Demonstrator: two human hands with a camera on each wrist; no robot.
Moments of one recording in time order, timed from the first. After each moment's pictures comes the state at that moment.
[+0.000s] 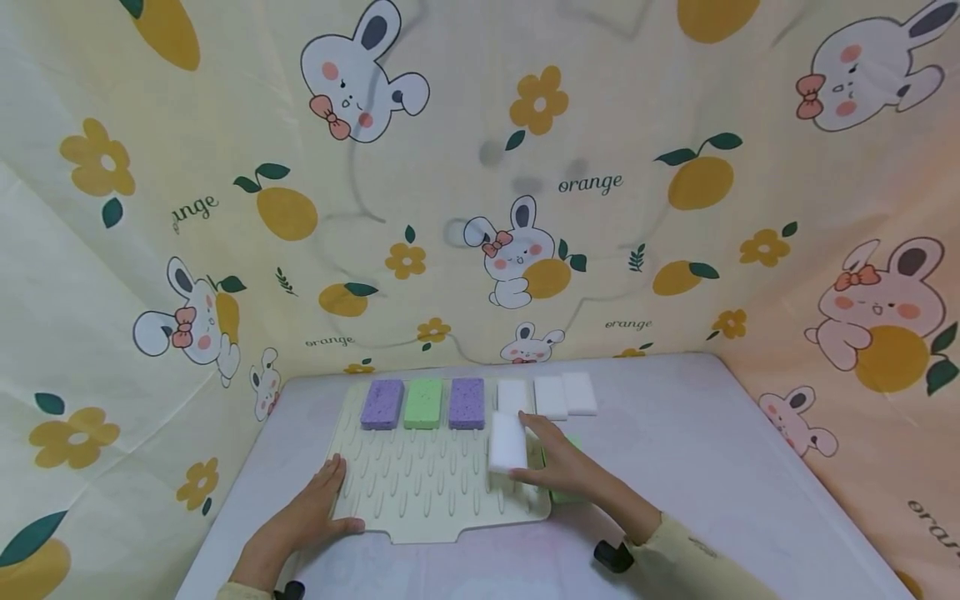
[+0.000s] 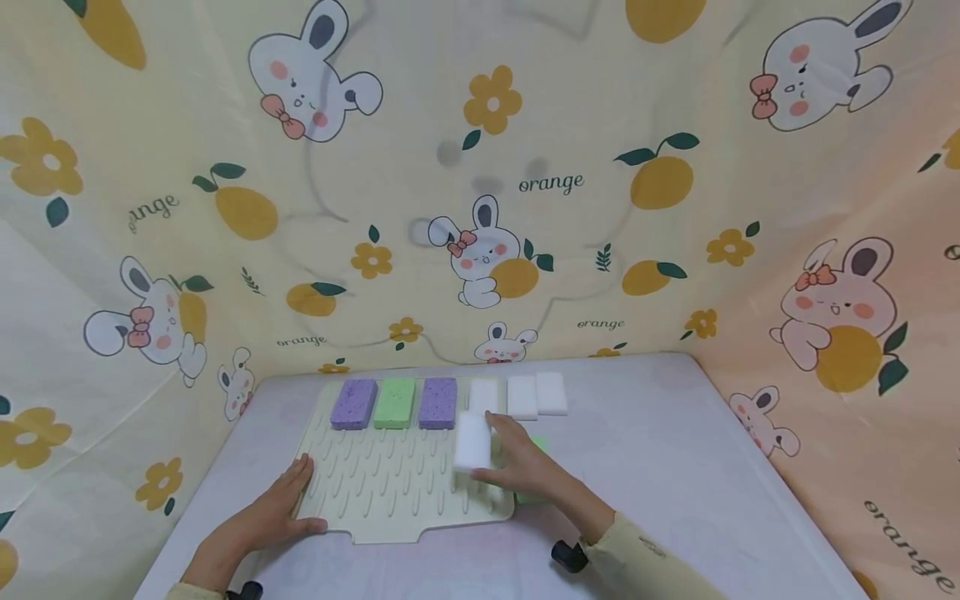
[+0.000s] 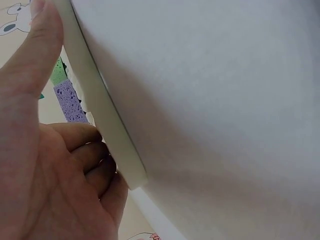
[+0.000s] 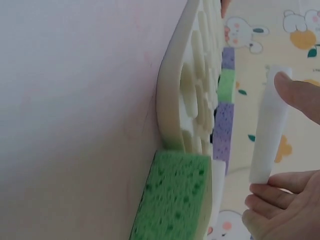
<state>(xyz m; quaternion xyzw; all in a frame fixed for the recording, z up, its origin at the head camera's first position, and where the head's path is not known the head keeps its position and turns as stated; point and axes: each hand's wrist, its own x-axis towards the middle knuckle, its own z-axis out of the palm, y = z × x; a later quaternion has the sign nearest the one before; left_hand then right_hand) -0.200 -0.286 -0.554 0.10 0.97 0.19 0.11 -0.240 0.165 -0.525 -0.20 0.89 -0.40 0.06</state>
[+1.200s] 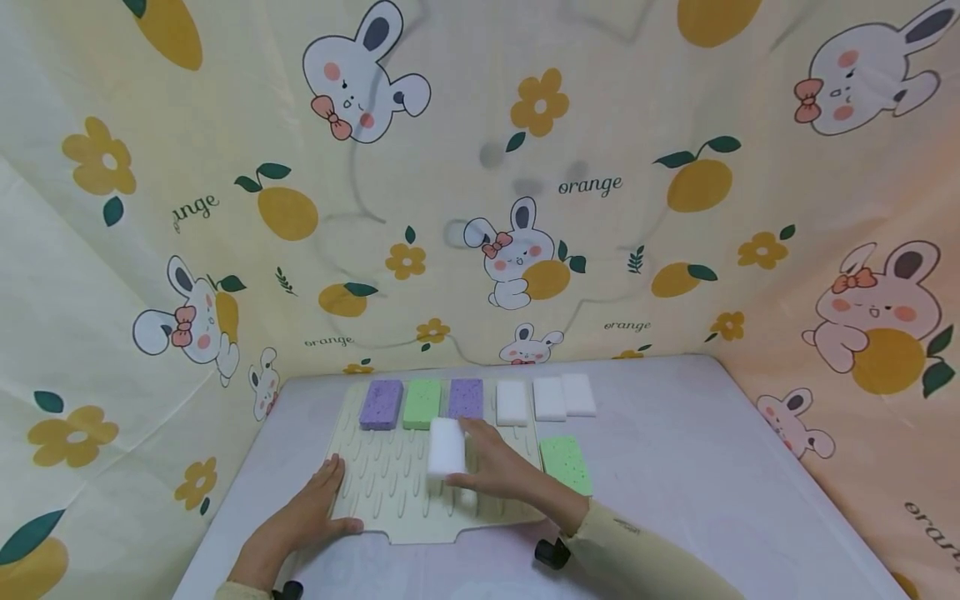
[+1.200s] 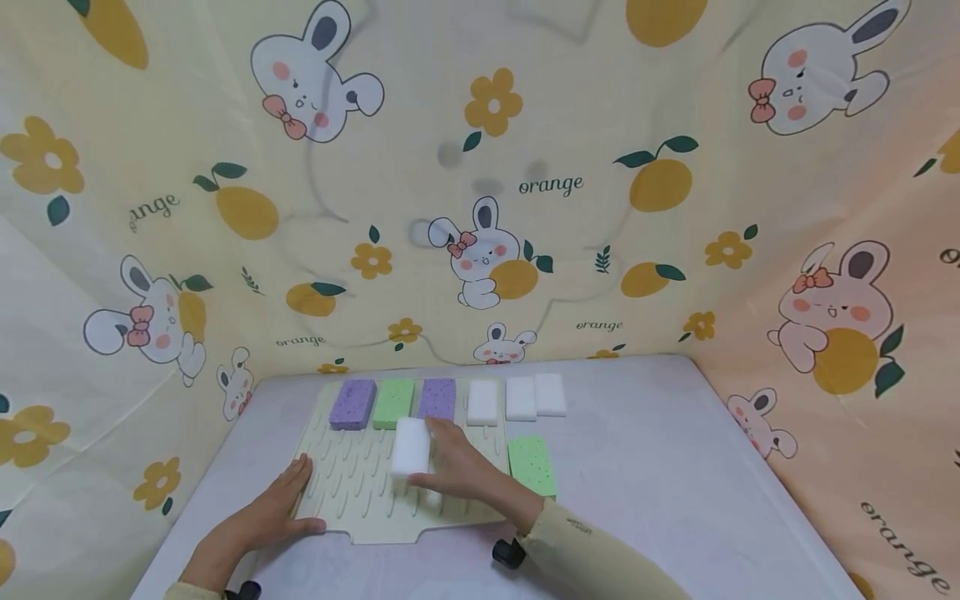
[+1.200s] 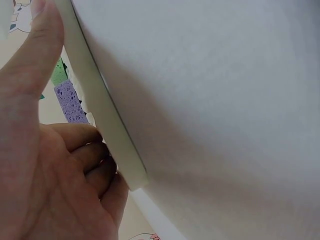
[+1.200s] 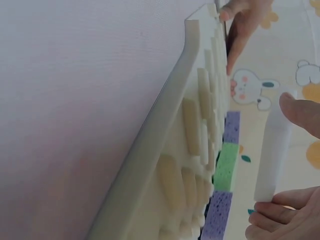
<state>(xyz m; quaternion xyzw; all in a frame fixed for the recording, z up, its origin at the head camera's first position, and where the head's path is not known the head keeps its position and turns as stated) -0.200 -0.287 -0.554 0.10 0.97 0.21 0.11 -0.249 0.075 -0.528 -0.28 0.88 -0.38 0.06</state>
